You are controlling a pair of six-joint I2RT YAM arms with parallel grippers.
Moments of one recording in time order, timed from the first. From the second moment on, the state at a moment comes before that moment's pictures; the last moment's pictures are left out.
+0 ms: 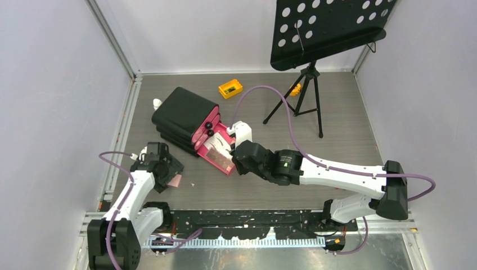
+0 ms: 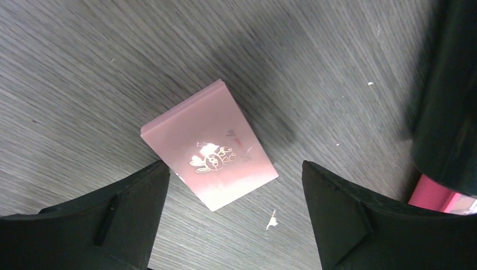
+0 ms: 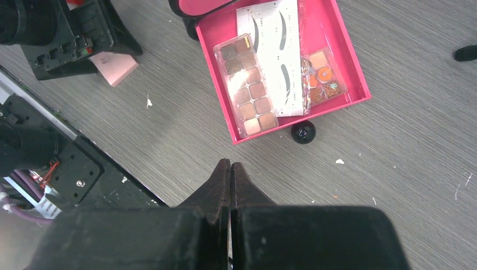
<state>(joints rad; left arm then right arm) -0.02 0.95 0.44 -0.69 -0.13 -0.88 1.25 1.34 1.14 -0.46 0.42 0.47</state>
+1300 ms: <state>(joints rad) -0.27 0.66 0.55 -0.87 -0.21 -0.94 1.21 1.20 1.07 -0.45 0.51 0.46</state>
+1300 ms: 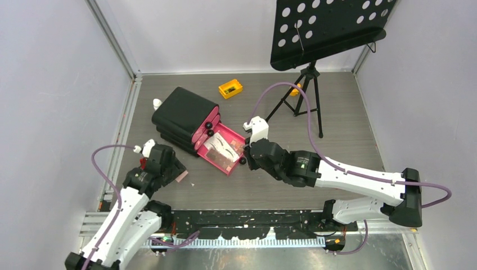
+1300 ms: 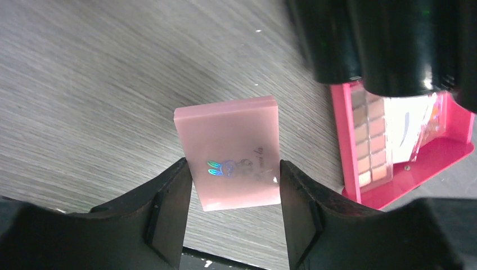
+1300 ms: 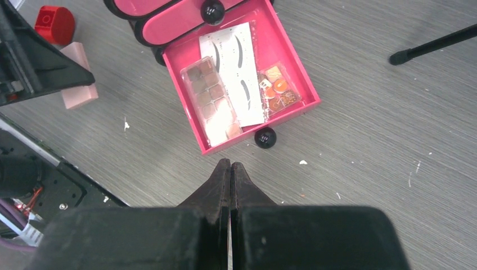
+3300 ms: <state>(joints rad) -0.74 1.69 1.42 -0.77 -0.28 -0.25 1.11 1.09 0.85 -0.62 0.53 0.70</state>
